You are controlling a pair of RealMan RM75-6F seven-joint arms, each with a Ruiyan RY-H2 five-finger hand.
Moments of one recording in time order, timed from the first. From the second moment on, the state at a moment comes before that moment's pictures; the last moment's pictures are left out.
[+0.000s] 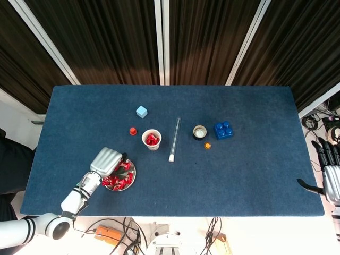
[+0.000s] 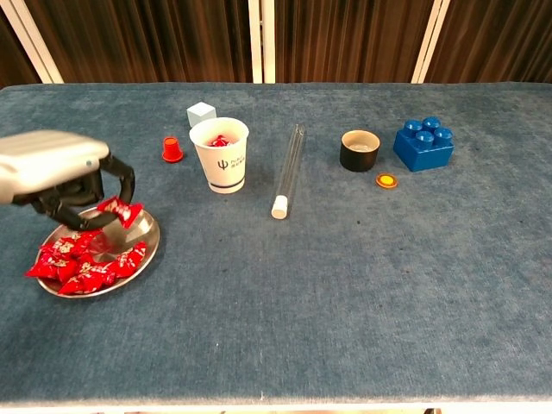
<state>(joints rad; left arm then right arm) -0.61 -1.44 -0.03 -1.61 1.24 1.01 0.39 0.06 -1.02 0.09 -1.63 -1.50 1.52 0.09</state>
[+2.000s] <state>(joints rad) -0.67 -1.34 -0.01 -1.80 1.07 1.19 0.43 0.07 -1.03 0.09 -1.61 -1.51 1.50 0.11</state>
